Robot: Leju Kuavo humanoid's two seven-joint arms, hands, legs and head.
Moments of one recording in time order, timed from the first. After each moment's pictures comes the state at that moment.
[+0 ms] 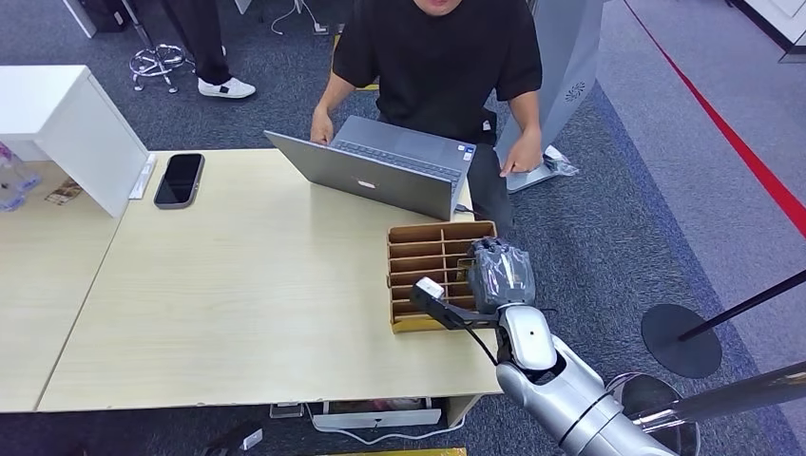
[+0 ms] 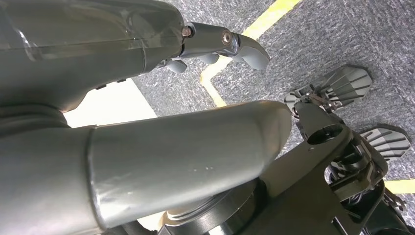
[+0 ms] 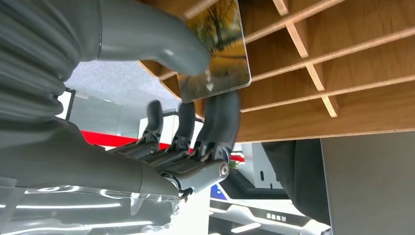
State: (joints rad) left arm -0.32 0.15 -1.23 -0.25 1.01 -0.16 0.31; right arm -0.39 -0.23 0.73 -1.26 1.09 -0.40 0.54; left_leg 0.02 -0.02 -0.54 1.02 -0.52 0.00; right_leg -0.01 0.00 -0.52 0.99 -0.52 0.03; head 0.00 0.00
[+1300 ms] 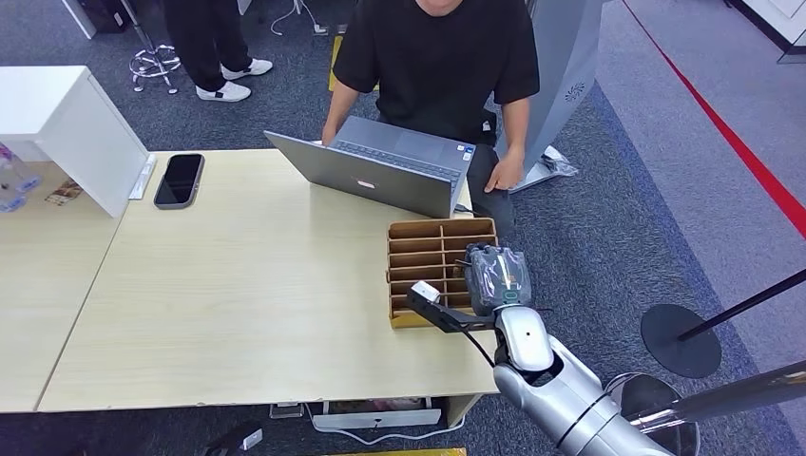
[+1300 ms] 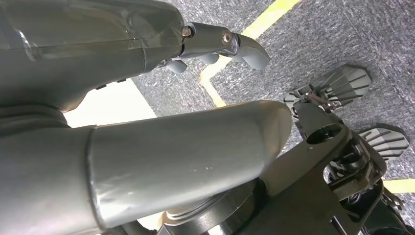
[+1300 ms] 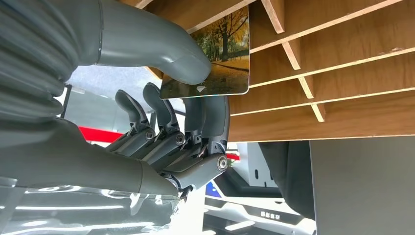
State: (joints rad) left arm -0.32 0.15 -1.23 -0.25 1.01 -0.16 0.31; right arm -0.38 -0.23 0.73 -1.27 1.11 -0.37 0.55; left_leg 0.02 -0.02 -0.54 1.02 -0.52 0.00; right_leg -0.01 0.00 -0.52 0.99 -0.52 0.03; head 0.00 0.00
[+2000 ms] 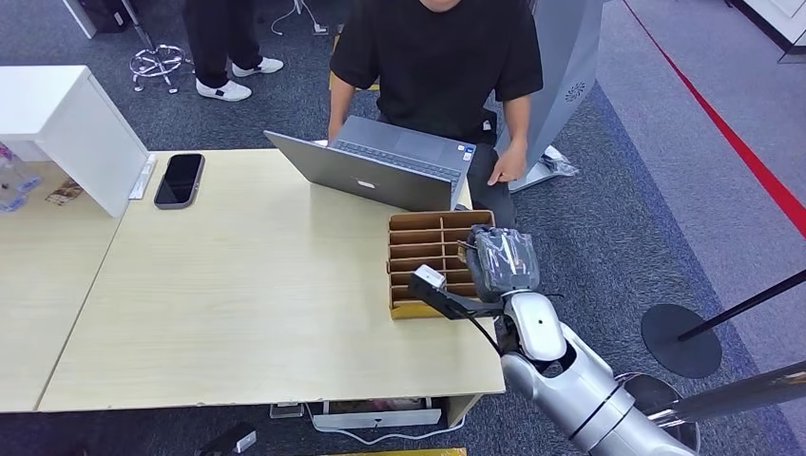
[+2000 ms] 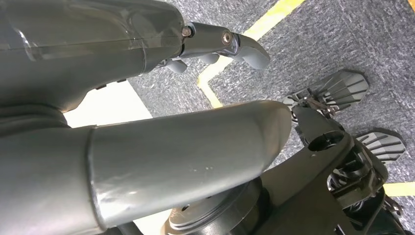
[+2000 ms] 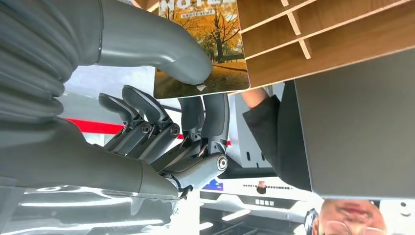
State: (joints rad) left arm -0.31 0.17 -1.23 -0.25 1.01 -0.18 0.28; right arm -0.40 -0.28 0.73 -1.41 1.07 -0.35 0.53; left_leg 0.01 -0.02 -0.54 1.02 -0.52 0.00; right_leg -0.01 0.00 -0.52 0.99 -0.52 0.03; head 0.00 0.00
